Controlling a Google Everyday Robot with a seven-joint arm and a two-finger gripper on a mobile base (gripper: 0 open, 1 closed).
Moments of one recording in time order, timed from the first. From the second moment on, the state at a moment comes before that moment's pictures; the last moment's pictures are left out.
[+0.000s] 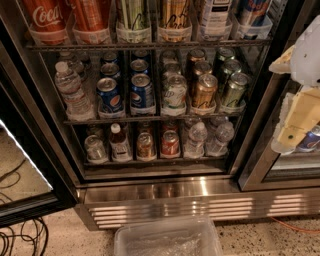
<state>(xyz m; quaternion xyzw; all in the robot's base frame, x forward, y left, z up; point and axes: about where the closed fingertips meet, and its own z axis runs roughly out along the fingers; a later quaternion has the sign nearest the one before) 0.438 -0.217 0.976 -0.60 0.78 -0.03 0.16</state>
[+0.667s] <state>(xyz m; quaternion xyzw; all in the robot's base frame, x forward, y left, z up) 0.441 -0.211 0.980 -0.60 0.78 -0.02 0.18</state>
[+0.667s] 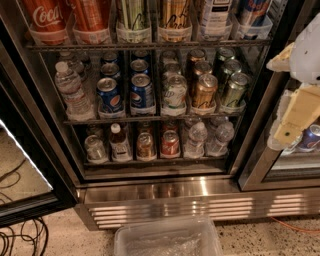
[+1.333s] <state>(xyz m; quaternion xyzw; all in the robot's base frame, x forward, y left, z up) 0.485 -0.188 1.008 -0.54 0.77 0.08 0.34</state>
